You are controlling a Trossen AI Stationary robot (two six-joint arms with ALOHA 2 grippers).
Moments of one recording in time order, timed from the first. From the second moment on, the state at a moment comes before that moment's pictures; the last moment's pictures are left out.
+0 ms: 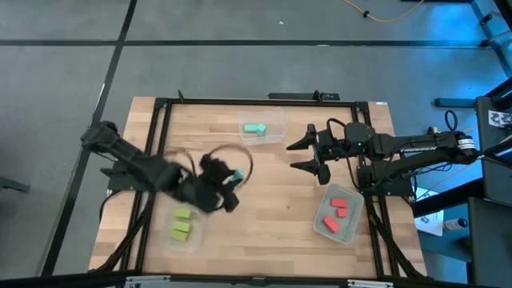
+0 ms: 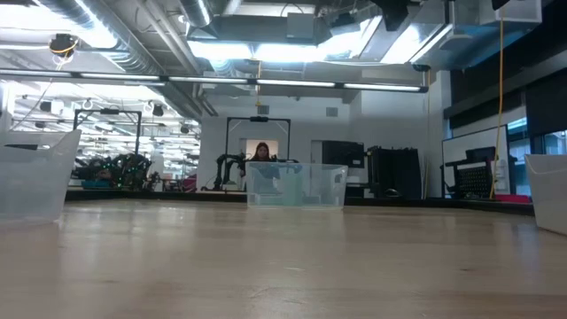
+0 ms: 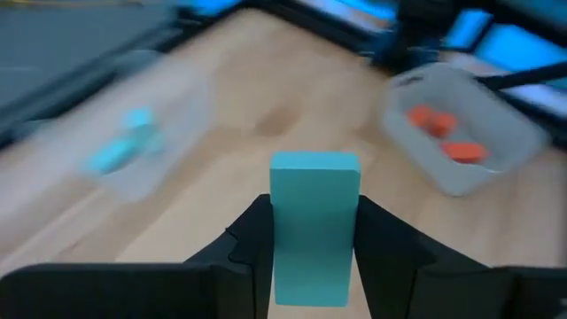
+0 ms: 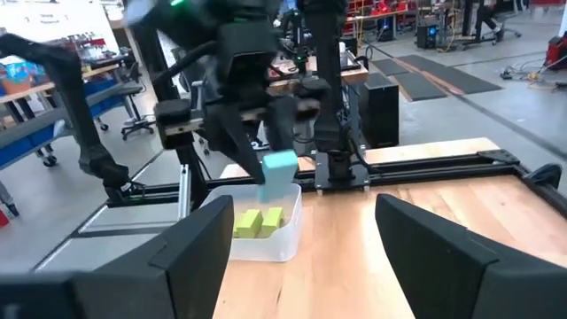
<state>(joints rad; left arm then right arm) -0.48 1.45 1.33 -0.67 -0.81 -0.83 0.00 1.01 0.76 0.18 -0.16 0.17</state>
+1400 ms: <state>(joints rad) 0.01 1.20 0.81 0.51 -0.07 -0.26 0.00 1.04 0.76 0.24 -0.09 0.25</state>
